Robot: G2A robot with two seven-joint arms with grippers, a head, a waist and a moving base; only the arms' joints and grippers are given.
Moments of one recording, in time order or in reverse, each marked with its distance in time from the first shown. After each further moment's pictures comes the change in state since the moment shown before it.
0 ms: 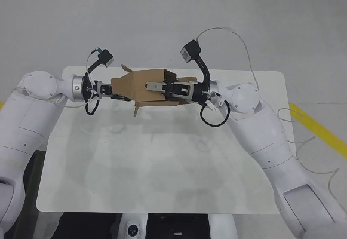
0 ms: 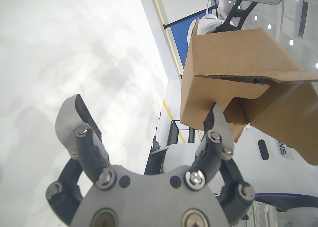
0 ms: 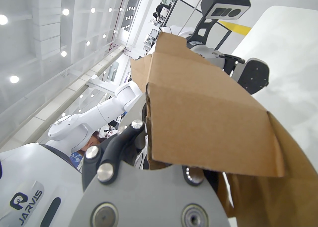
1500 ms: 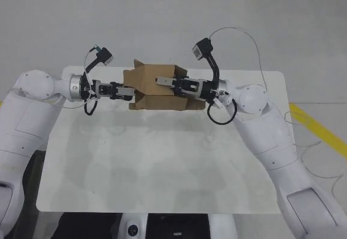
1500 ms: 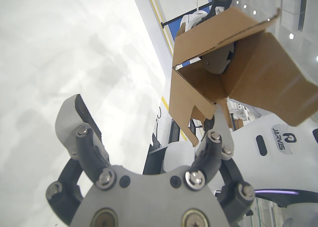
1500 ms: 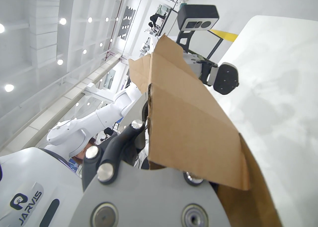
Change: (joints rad) left arm 0.044 0.011 -0.082 -0.077 0.016 0.019 -0.019; right arm -0.036 0.024 0.072 -0.017 -0.046 0.006 -0.045
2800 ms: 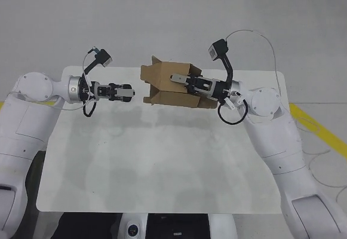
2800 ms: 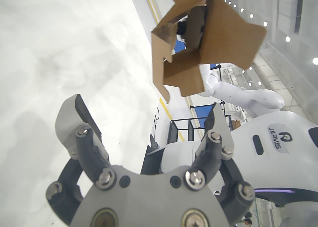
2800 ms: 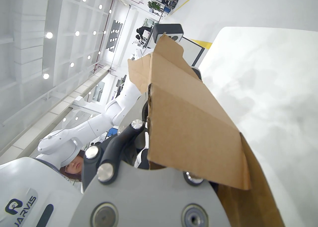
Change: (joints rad) left arm 0.048 -0.023 -0.080 -0.016 0.071 0.020 -0.021; right arm -0.070 0.028 0.105 -0.058 -0.069 0.050 0.013
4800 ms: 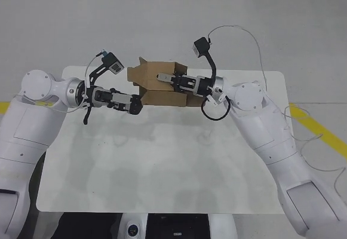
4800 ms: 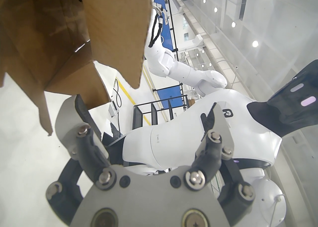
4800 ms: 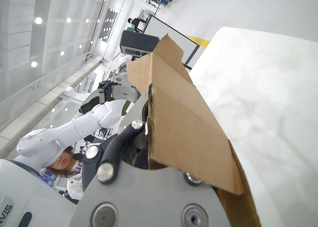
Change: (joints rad) left arm 0.061 -0.008 -0.057 -0.143 -0.287 0.192 -0.192; right arm 0.135 -0.033 -0.176 0.163 -0.043 -0.098 -0.115
